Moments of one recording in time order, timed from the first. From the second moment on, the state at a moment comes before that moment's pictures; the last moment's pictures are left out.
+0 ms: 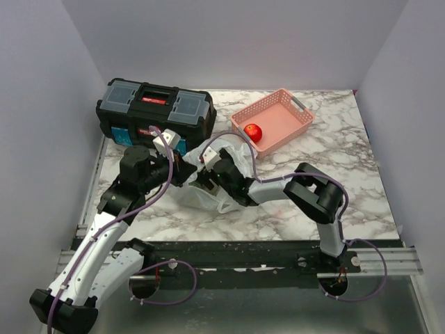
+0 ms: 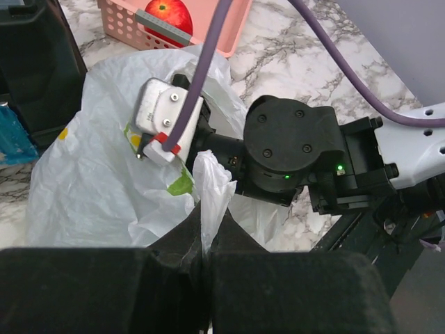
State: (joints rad) left arm -0.40 0.76 0.81 -0.36 0.41 -0.24; right arm 0.97 1.99 1.01 0.57 0.37 -0.20
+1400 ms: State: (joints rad) left arm -0.40 0.83 0.81 -0.37 0.27 -0.18; right arm 0.96 1.41 0.58 0.50 0.01 0.46
